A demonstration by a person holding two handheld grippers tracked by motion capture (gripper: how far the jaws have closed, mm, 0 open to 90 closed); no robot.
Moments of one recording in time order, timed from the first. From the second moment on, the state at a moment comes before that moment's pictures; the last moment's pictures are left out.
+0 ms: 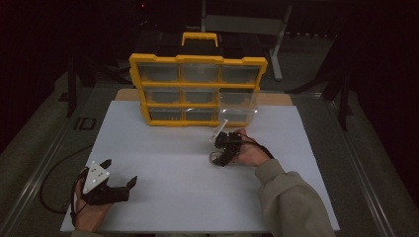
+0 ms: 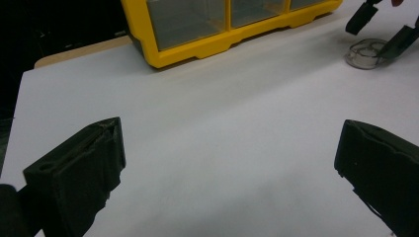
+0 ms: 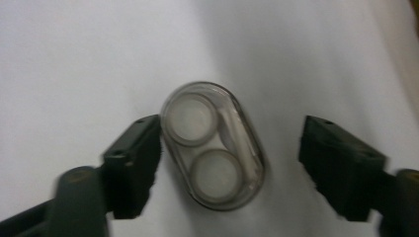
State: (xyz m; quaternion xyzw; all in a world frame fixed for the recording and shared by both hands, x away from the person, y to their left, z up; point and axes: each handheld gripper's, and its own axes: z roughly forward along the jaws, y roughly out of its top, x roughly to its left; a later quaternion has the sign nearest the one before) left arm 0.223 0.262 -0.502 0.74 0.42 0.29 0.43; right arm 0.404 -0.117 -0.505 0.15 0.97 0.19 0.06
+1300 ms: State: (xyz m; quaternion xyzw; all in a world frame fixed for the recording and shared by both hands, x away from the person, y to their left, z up) left arm 0.223 0.259 -0.503 0.75 0.41 0.29 0.43; right arm 0.394 -0.117 -0.493 0.15 0.98 0.16 0.01
